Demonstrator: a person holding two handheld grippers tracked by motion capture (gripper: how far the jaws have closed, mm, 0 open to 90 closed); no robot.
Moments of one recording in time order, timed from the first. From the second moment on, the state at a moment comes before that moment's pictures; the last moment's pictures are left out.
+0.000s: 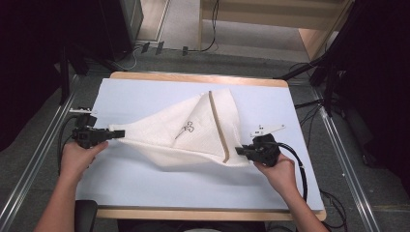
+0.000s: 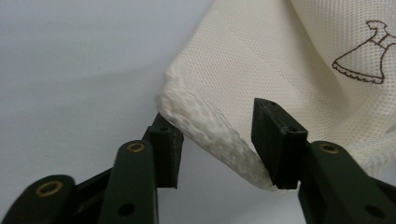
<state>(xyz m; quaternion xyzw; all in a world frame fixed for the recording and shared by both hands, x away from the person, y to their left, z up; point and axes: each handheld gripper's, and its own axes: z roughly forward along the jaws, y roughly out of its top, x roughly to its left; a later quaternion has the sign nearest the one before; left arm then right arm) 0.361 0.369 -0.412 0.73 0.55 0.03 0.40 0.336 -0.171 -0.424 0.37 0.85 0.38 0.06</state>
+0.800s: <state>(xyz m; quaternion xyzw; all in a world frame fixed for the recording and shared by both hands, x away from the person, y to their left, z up) 0.399 0.348 -0.394 0.75 0.51 0.06 0.41 0.327 -0.215 -0.445 0.43 0.83 0.37 0.02</state>
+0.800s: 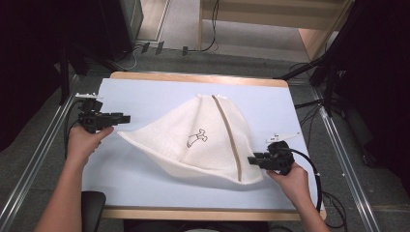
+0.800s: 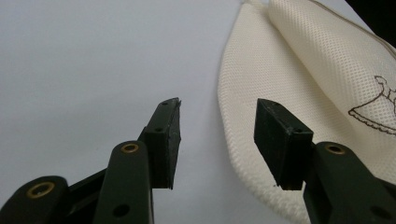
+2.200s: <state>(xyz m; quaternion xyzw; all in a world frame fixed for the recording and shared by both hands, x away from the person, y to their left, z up) 0.452 0.275 -0.451 0.81 0.47 0.04 0.34 0.421 -0.182 -0.456 0.46 0.79 0.40 0.06</state>
